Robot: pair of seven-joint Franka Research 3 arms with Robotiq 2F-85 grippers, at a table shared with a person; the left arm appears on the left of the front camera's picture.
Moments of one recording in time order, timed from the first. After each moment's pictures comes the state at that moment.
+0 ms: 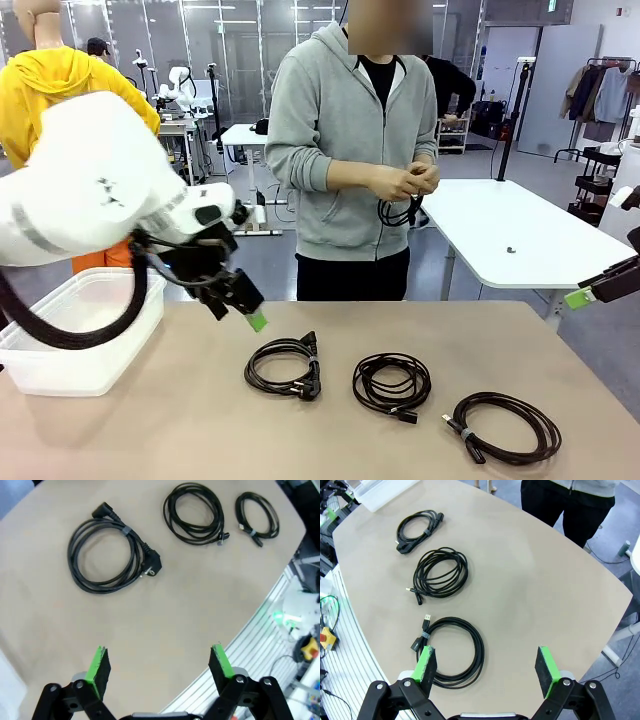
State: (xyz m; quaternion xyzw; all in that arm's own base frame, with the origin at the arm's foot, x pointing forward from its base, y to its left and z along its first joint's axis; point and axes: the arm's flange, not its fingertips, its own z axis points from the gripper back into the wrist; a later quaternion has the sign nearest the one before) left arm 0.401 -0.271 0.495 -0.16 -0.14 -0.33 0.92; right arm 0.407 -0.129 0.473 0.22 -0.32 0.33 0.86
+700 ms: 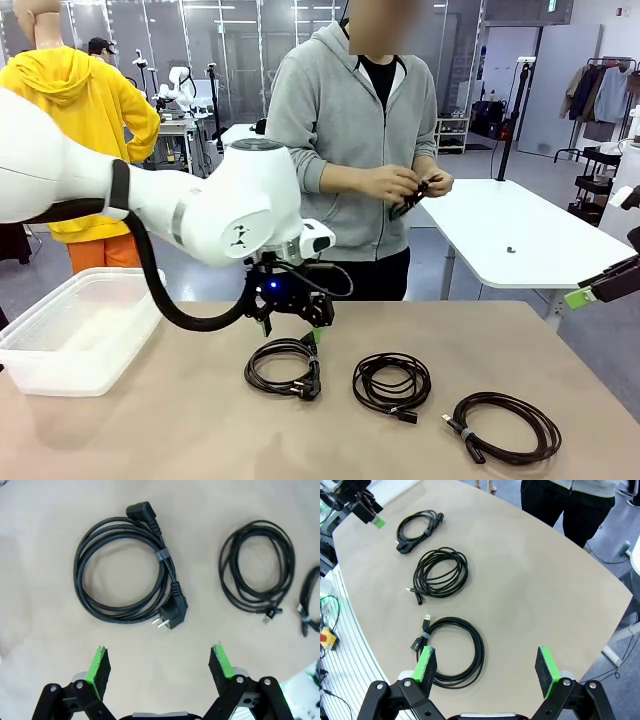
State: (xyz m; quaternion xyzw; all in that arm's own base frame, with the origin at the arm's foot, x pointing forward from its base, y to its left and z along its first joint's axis) left arm 0.470 -0.391 0.427 -0.03 -0.09 -0.14 0.99; right arm 0.407 -0.128 0.473 0.22 -0.32 0.33 0.86
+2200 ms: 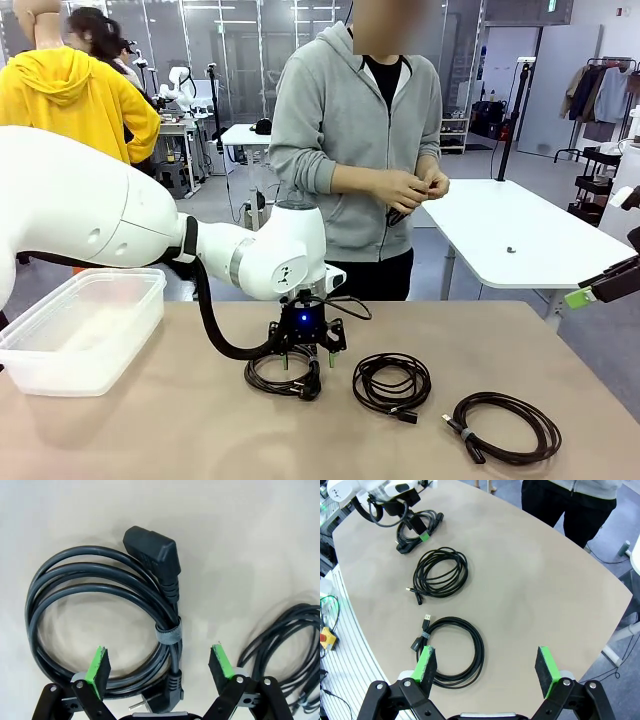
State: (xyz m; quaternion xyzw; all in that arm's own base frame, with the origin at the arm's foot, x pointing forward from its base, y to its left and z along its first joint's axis) left arm 0.548 -0.421 0.315 -0.02 -0.03 -0.01 1.00; right arm 0.407 -0.129 0.473 0.22 -0.32 0.33 0.86
